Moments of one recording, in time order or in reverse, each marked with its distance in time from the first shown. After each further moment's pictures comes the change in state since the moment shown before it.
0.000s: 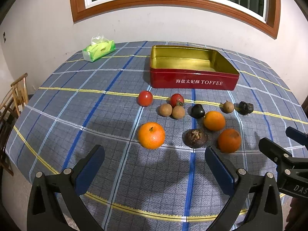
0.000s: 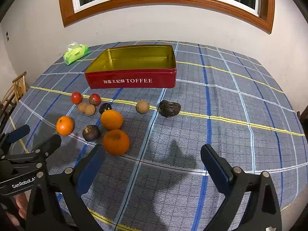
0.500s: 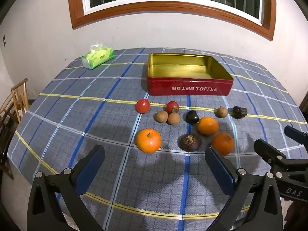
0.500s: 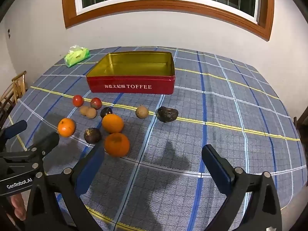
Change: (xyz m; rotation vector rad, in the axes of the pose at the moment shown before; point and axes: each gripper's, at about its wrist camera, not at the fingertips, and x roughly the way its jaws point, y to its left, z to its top) left arm -0.015 -0.005 0.005 0.014 -0.036 -0.001; right arm -0.013 0.000 0.003 -0.017 -0.030 -0.026
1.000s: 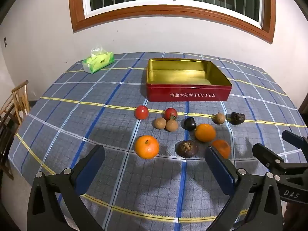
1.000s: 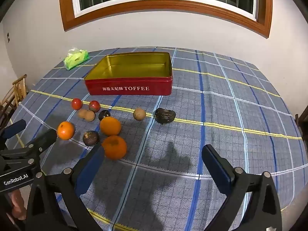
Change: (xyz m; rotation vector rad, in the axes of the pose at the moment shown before) left arm -0.007 -0.002 0.010 0.007 -0.034 -0.002; right arm -0.003 -0.008 0.001 0.012 -0.035 0.008
